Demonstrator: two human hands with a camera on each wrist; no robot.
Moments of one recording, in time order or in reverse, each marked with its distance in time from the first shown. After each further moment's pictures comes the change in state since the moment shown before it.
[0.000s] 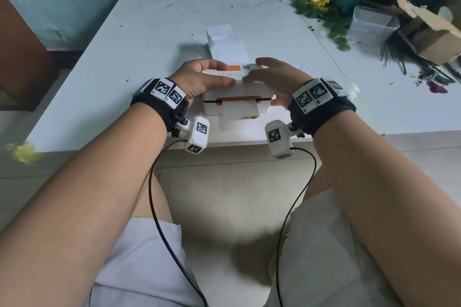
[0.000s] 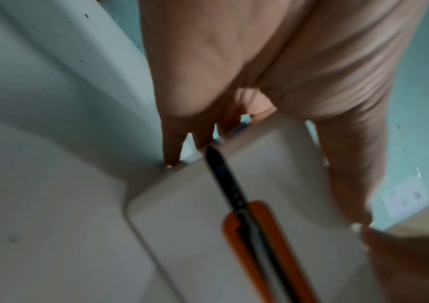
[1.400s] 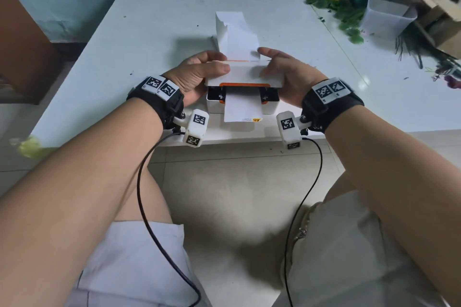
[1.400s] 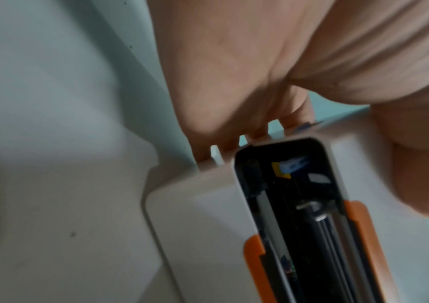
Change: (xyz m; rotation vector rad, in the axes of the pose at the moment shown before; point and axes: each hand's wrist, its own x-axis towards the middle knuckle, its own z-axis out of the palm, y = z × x) left_hand 0.004 -0.008 -0.012 -0.405 -0.153 -0.001; right_hand 0.021 0.023 -0.007 0.641 -0.213 -0.117
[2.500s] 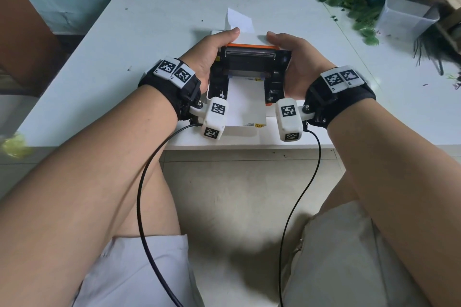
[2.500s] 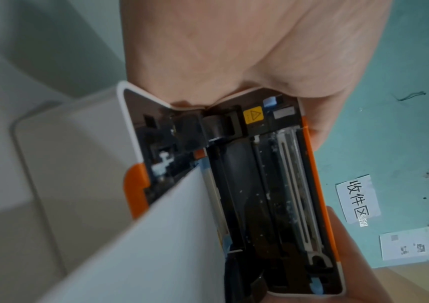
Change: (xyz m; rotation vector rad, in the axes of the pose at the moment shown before) left_hand 0.019 0.022 0.036 0.132 0.226 -0.123; right_hand 0.002 -0.025 0.019 -0.017 0.029 0.167
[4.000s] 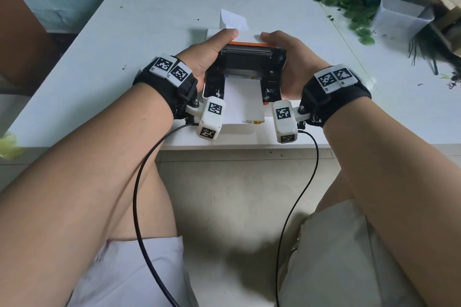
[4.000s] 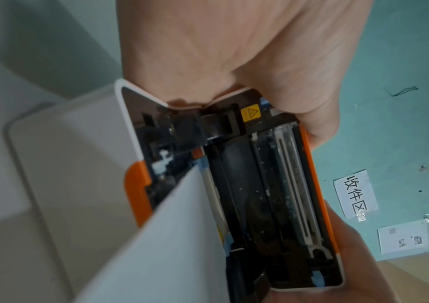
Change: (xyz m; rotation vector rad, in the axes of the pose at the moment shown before) left_hand 0.037 -0.015 -0.014 0.139 0.075 -0.104; right_hand 0.007 0.001 0.000 -0.034 0.032 0.029
